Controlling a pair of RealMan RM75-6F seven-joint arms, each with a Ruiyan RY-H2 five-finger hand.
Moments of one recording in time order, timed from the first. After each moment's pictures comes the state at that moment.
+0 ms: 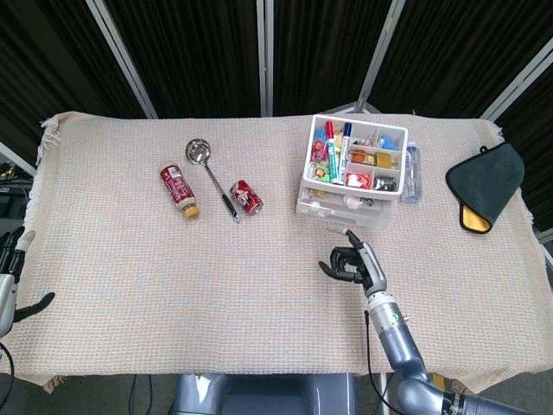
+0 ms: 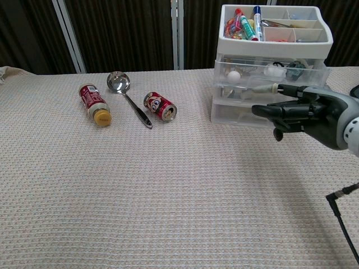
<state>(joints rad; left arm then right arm) -0.07 -1.15 -0.07 -1.60 1.50 1.57 0.09 0.39 -1.58 0.36 -1.77 -1.00 1.00 0.48</state>
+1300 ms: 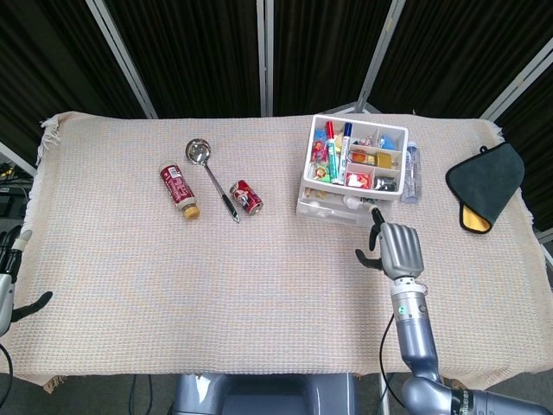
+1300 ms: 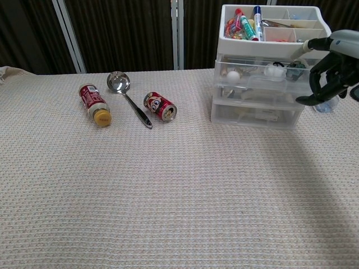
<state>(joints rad) -0.07 -1.15 -0.08 -1.60 1.50 1.57 0.10 0.49 -1.50 0.39 -1.90 -0.88 1.32 -0.61</state>
